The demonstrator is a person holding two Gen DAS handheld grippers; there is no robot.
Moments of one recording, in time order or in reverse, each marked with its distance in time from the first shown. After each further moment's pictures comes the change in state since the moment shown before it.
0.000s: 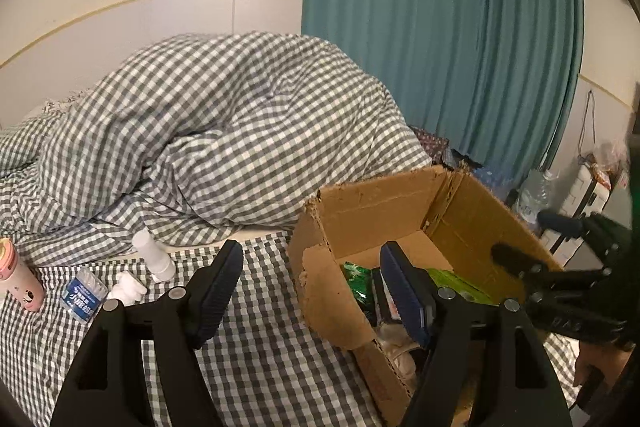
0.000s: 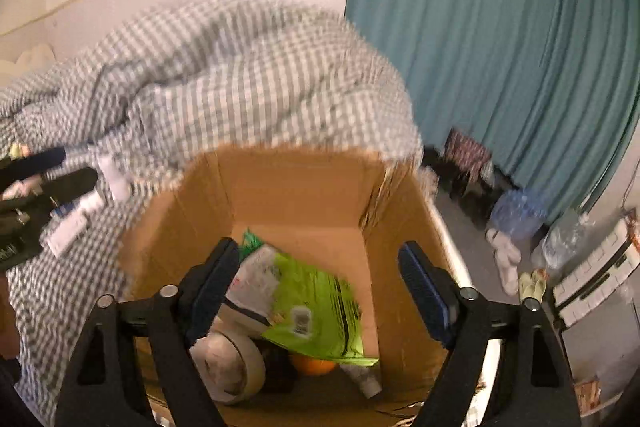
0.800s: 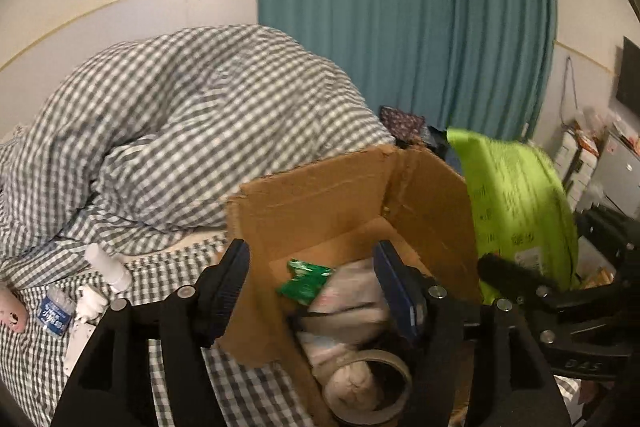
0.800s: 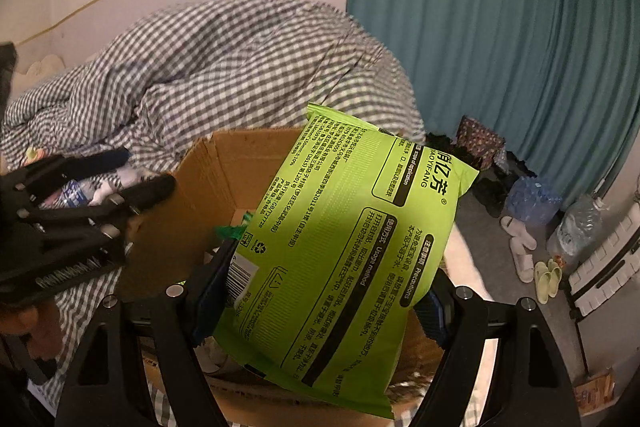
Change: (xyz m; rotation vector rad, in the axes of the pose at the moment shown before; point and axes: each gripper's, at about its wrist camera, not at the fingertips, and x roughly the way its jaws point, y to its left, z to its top) left arm 0.037 -0.075 -0.005 0.098 0.044 -0.045; right arm 0.007 -0.032 -0.025 0.040 0.064 0.087
